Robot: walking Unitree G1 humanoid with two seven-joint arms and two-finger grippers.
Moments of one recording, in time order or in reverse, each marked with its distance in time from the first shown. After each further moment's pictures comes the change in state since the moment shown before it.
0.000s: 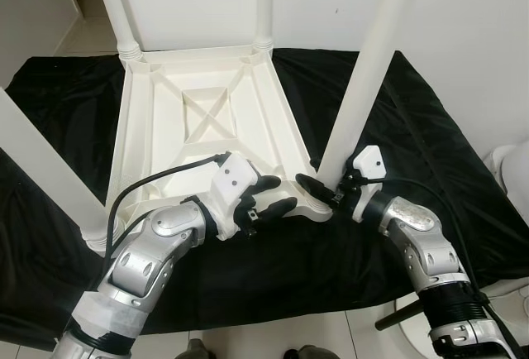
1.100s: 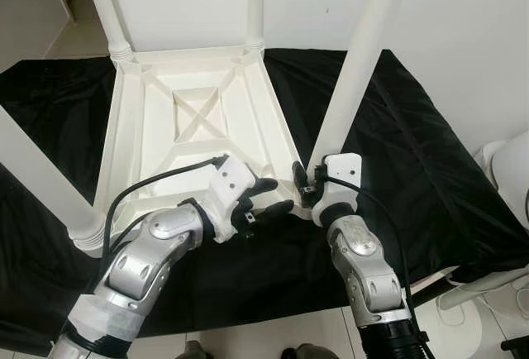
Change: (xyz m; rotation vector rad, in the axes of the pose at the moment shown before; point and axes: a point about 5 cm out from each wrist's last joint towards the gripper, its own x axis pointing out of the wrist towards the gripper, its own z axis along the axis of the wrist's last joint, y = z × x) left arm -0.004 -0.001 -0.003 0.001 0.017 0.001; right arm 0.027 0.051 0.010 0.190 -0.021 -0.641
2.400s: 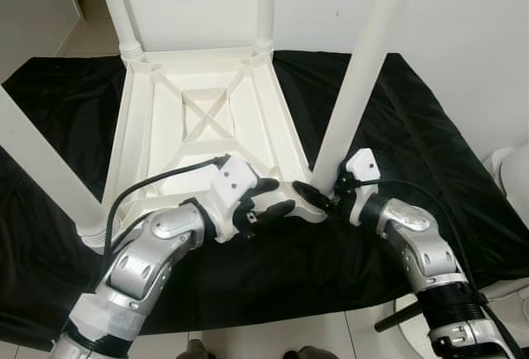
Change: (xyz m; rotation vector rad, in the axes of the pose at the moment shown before) left arm 0.002 -0.002 0.002 0.002 -0.002 -0.010; right arm 0.012 -0.056 -0.005 -0.211 0.077 0.616
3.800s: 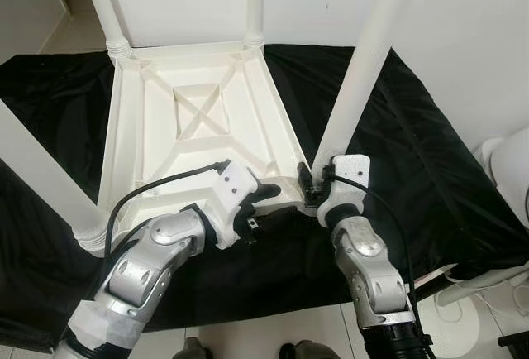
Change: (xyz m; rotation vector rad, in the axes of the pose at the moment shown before) left arm -0.002 -0.006 -0.003 -0.036 0.006 -0.010; right arm 0.008 0.042 0.015 0.229 -0.091 -0.719
